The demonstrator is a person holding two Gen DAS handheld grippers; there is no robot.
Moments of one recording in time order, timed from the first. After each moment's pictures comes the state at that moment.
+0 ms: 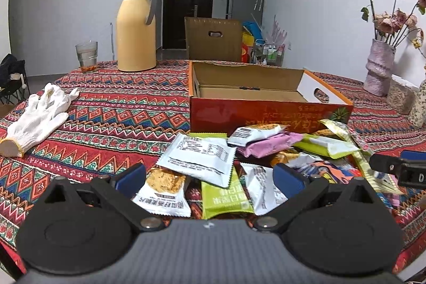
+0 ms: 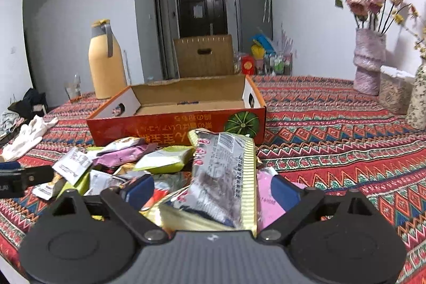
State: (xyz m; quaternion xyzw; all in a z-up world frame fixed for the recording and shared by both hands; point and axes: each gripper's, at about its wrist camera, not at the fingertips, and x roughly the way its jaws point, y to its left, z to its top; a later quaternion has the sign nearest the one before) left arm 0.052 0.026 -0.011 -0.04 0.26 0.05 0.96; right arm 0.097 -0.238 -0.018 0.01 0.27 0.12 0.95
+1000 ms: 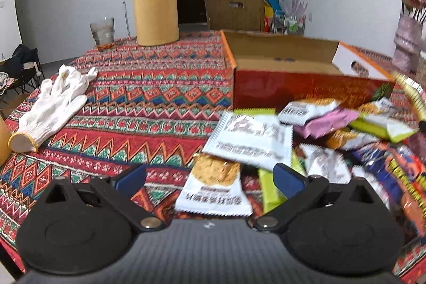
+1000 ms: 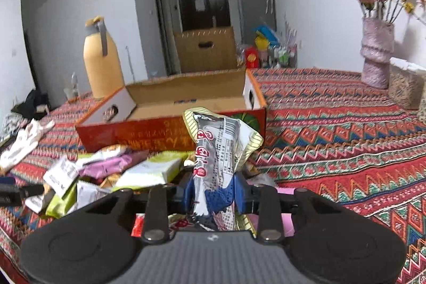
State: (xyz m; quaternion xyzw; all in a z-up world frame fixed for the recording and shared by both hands) left arm 0.081 0.067 -0.034 -0.01 0.33 0.09 0.94; right arm 0.119 -0.246 -0.020 0.04 0.27 0.13 0.95
